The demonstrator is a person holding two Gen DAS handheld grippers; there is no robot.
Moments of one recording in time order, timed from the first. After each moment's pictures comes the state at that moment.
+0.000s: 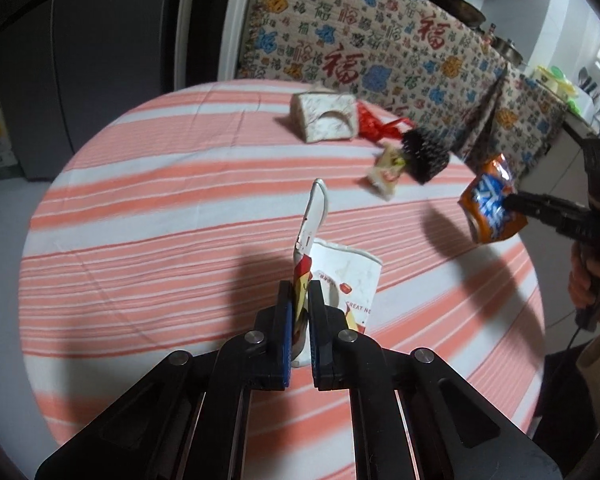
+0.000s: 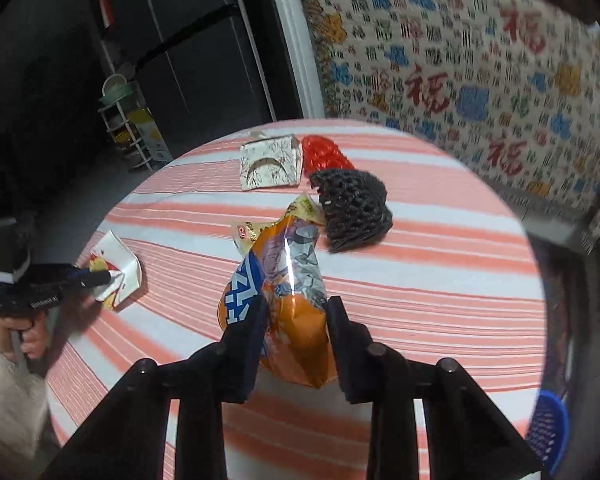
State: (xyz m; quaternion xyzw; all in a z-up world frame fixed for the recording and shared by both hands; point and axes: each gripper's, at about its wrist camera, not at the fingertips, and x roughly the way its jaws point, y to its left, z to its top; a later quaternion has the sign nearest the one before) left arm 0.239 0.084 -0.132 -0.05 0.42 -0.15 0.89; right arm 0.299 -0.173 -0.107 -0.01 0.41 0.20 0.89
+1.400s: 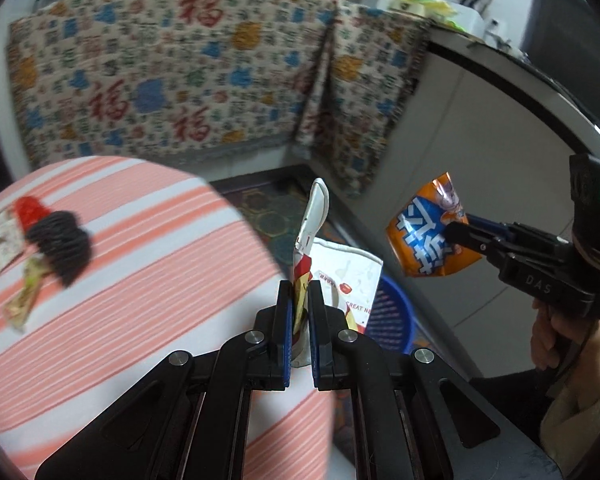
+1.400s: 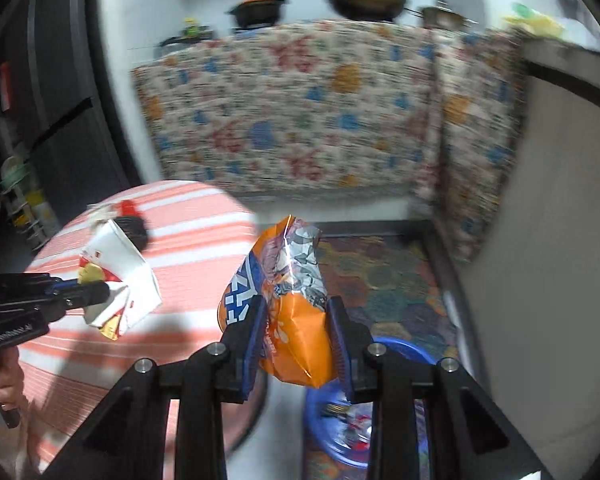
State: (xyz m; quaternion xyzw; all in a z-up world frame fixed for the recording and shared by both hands) left arm 0.239 -0.301 -0.081 0.04 0.40 -0.34 0.85; right arm 0.184 -0.427 -0.073 0.06 0.35 -0.04 0.93
